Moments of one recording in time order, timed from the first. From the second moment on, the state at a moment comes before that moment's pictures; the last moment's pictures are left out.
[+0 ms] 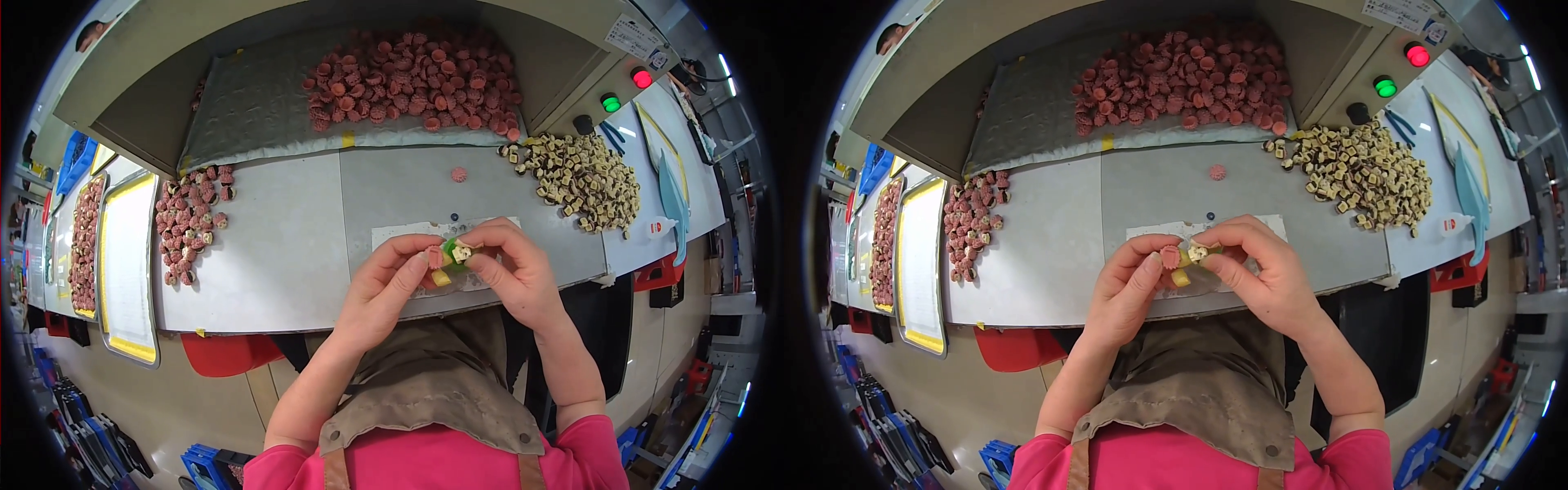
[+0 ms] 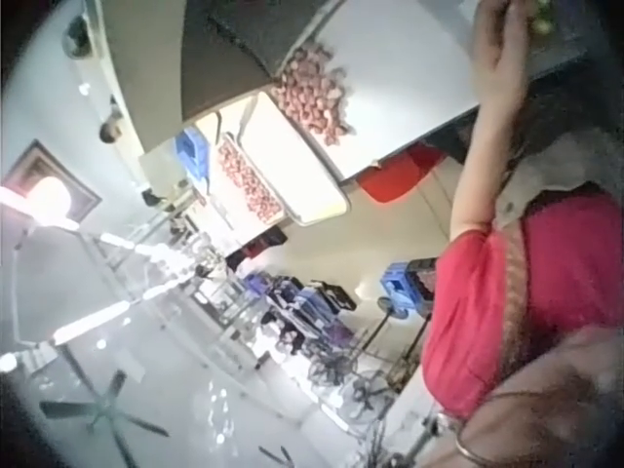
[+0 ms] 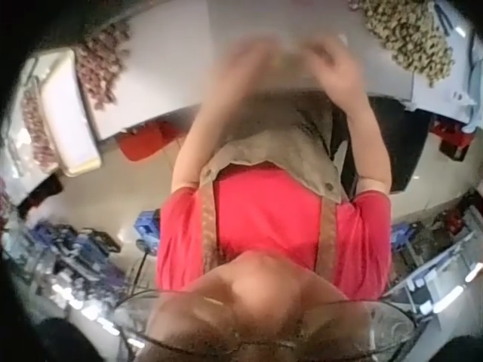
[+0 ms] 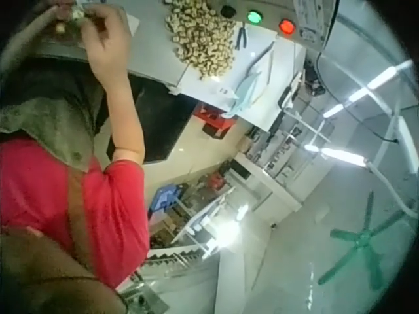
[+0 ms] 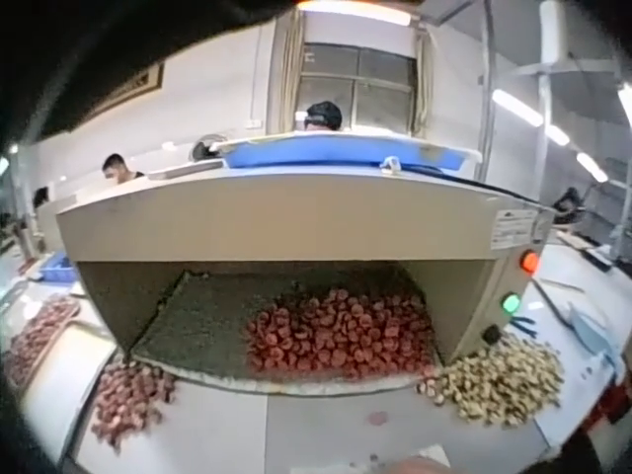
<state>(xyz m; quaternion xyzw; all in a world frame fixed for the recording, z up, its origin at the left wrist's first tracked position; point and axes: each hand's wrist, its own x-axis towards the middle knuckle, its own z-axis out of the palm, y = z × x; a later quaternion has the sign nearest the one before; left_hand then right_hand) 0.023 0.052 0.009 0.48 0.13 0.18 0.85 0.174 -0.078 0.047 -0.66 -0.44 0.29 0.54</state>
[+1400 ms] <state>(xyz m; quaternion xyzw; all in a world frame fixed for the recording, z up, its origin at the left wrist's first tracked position) 0.022 0.048 0.012 0.51 0.13 0.17 0.83 0.162 -0.069 0.048 -0.66 -0.56 0.13 0.48</state>
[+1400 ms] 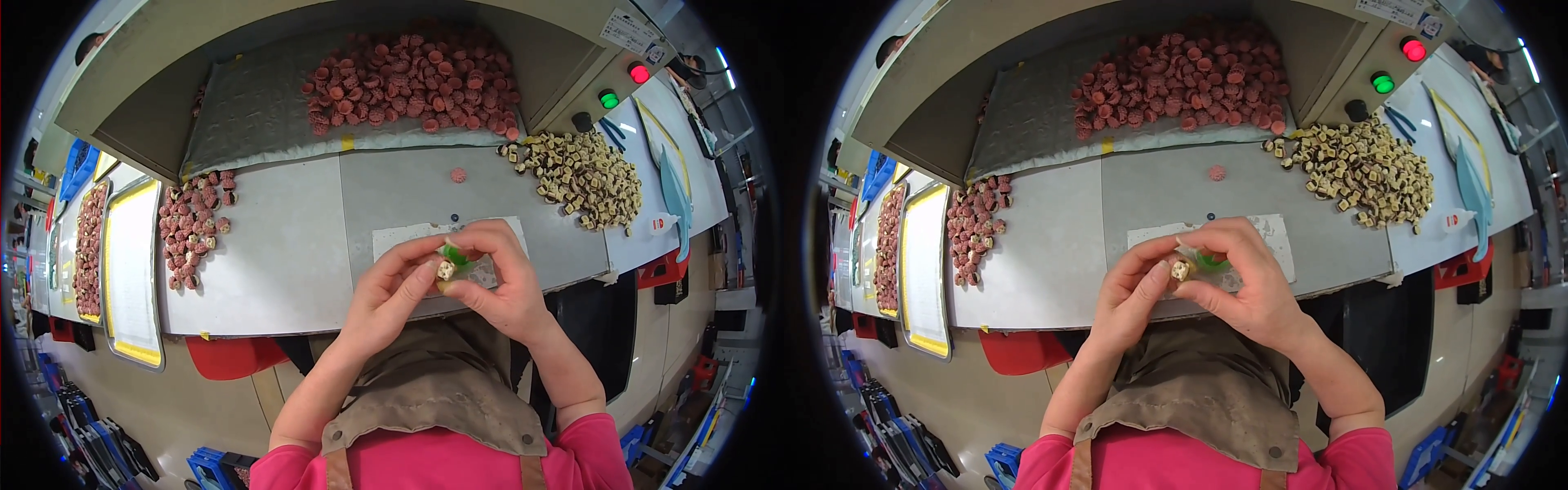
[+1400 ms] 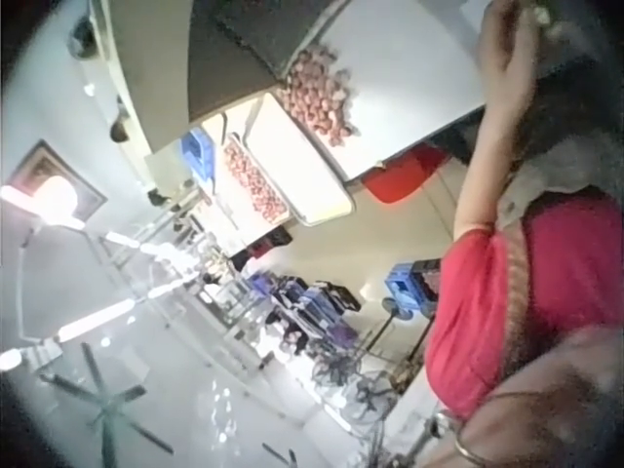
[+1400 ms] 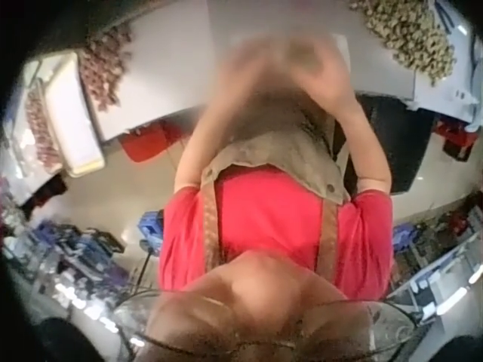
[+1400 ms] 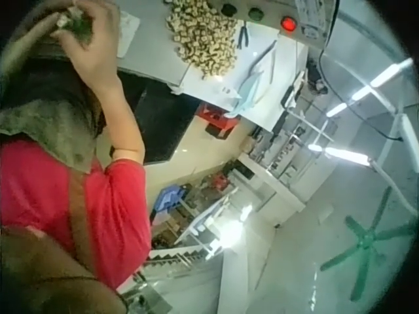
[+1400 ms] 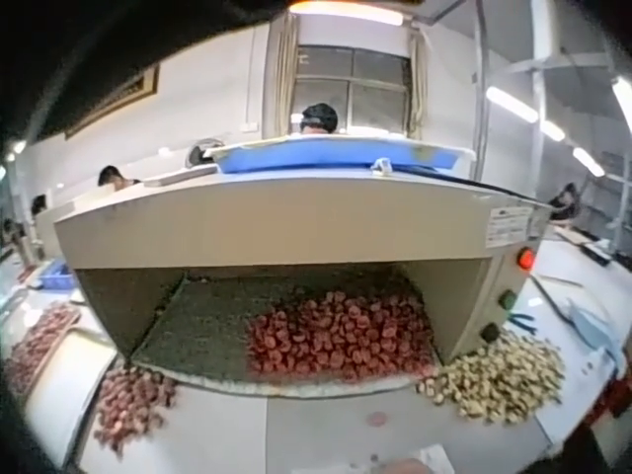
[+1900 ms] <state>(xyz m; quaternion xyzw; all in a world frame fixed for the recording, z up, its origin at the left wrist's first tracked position) 0.027 0.039 0.011 0.61 0.11 0.18 0.76 0.166 -0.065 0.033 -0.64 -0.56 0.18 0.49</state>
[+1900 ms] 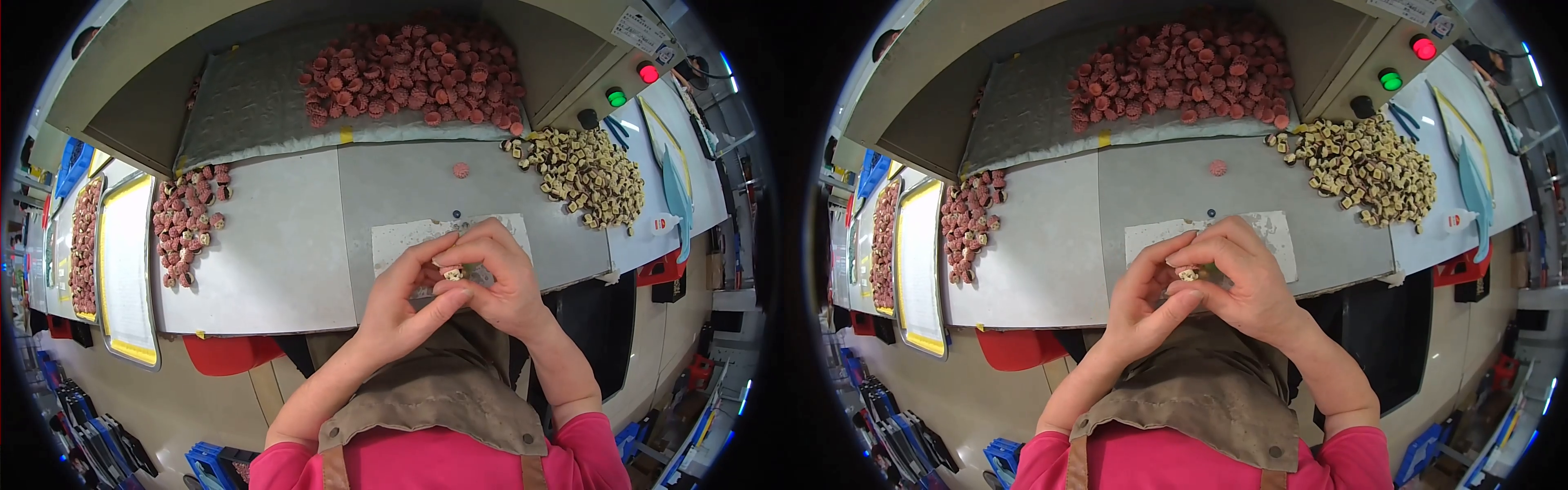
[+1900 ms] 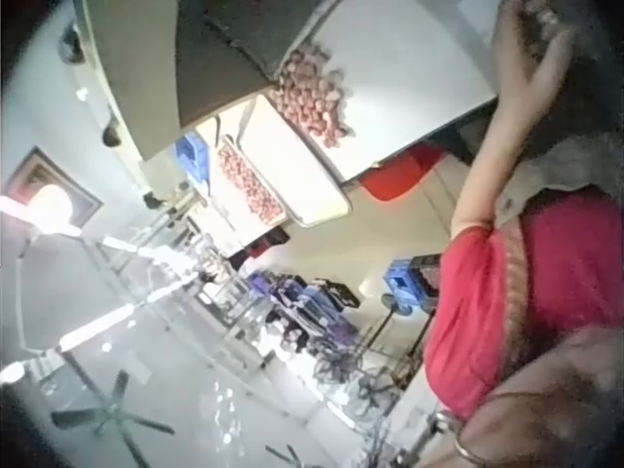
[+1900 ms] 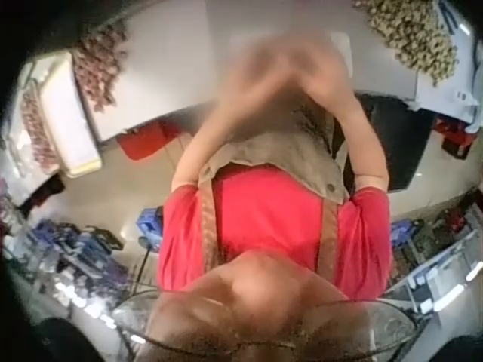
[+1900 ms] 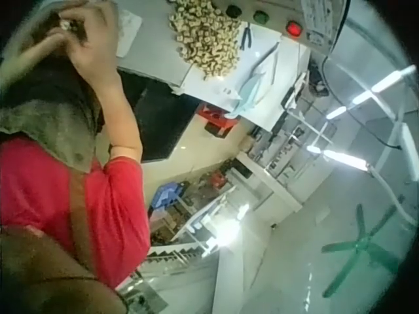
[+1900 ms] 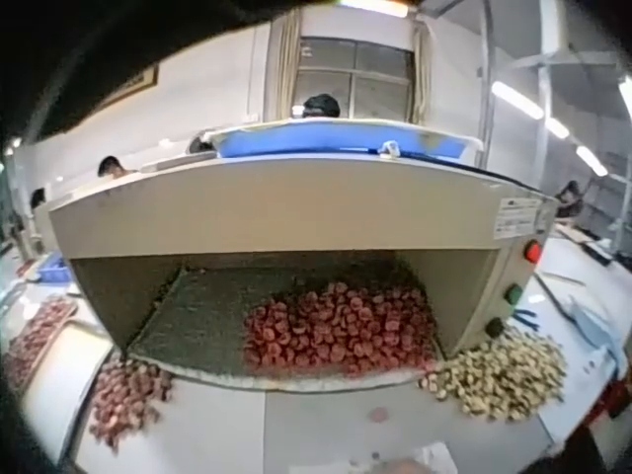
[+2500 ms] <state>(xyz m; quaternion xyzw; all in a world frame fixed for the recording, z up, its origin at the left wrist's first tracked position) 0.027 0.058 0.013 0.40 0.12 0.09 0.90 0.160 -0.067 0.043 -0.65 -0.59 0.12 0.46</state>
